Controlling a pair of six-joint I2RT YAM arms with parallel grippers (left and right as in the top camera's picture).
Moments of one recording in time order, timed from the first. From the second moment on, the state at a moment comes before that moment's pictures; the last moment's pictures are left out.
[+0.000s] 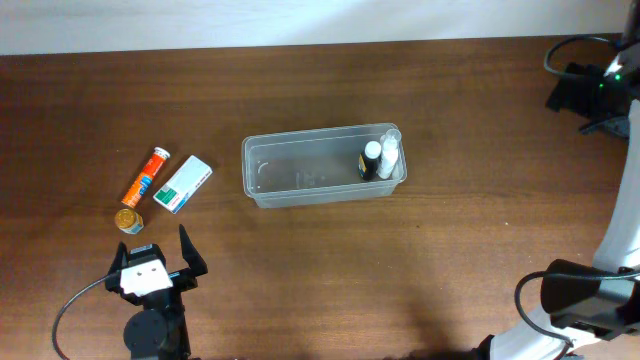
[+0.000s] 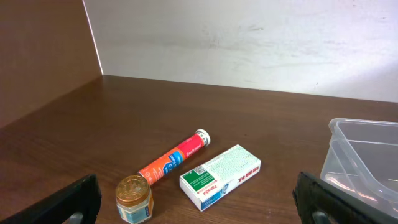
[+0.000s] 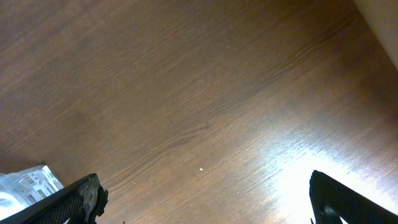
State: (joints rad) left arm 0.08 0.01 0.04 -0.12 -0.20 -0.02; right arm -0.31 1.84 2.23 -1.54 0.16 0.26
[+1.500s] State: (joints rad) left arm 0.08 1.26 1.17 -0.72 0.07 0.00; right arm -0.32 1.84 2.23 -1.54 0.16 0.26
